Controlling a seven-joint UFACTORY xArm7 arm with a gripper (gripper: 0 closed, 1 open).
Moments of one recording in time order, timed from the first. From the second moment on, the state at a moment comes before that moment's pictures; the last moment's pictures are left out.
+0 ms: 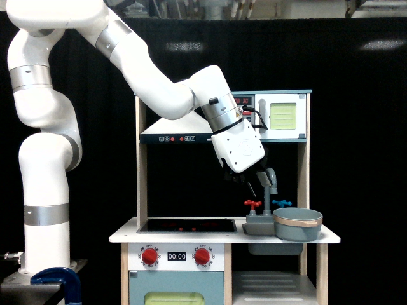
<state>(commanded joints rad) -0.05 -0.18 0.09 0.64 0.24 0.37 0.78</state>
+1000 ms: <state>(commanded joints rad) 0.05 0.03 -0.04 0.82 0.84 0.52 0.16</state>
